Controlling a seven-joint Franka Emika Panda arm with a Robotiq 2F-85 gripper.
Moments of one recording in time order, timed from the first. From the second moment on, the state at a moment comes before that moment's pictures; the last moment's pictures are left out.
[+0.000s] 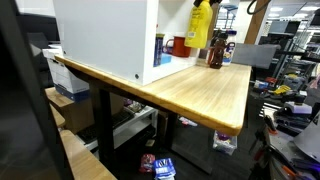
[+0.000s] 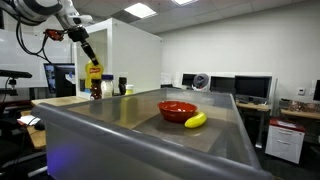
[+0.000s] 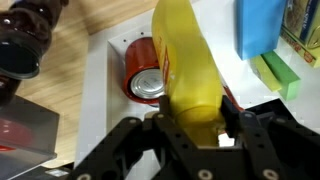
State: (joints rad) arm -0.07 -0.62 0.25 -2.45 0.04 2.39 0.57
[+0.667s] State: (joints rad) arm -0.13 -0.69 0.30 -2.51 0.03 2.28 0.87
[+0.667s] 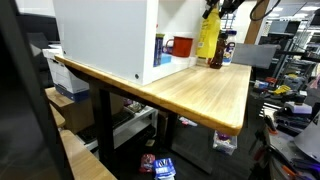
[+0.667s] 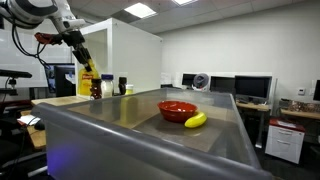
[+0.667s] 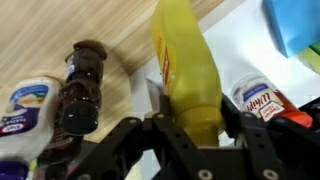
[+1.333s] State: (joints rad) arm -0.19 -0.72 0.42 -2.53 -0.13 2.14 1.34
